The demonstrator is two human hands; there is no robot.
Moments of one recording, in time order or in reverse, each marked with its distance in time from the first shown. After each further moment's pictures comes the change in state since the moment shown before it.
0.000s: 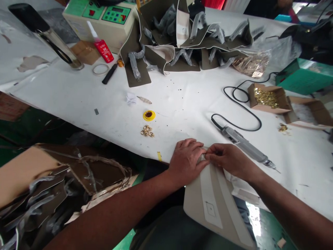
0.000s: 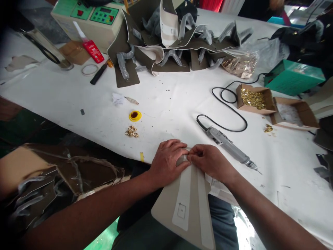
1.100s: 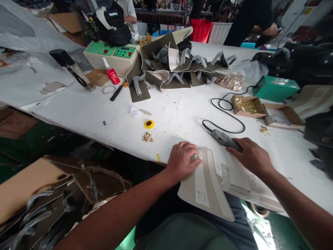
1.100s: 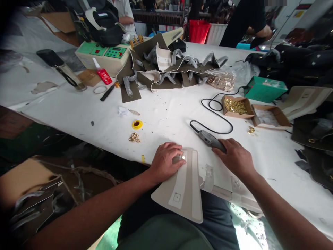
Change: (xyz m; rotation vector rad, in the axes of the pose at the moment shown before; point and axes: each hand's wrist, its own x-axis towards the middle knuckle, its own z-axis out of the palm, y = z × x) left_hand -0.001 0.000 0.005 -0.011 0.107 0.009; right_hand -0.025 0.085 -0.062 -0.682 0.622 -0.042
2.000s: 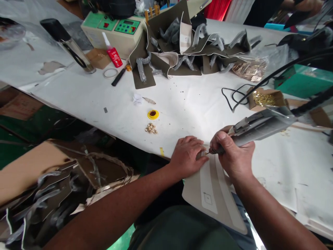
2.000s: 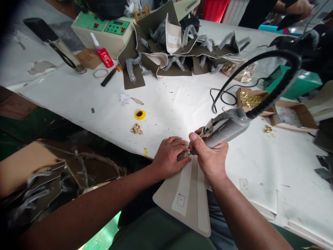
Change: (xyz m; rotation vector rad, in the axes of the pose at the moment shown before) left_hand 0.000 -0.001 -0.002 0.017 -0.052 -0.001; right_hand -0.007 -0.161 -0.004 1.364 0.298 0.009
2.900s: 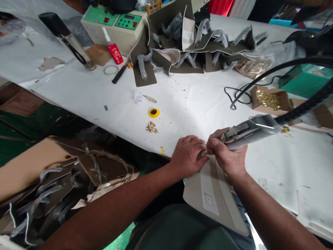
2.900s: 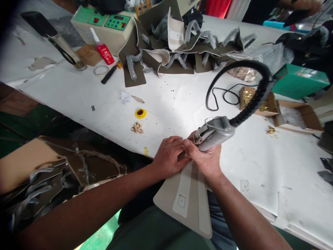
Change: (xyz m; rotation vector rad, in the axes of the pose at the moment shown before) left_hand 0.001 0.002 -0.002 -0.008 -0.036 -0.023; right_hand 0.001 0.008 -0.001 0.019 -0.205 -0.068
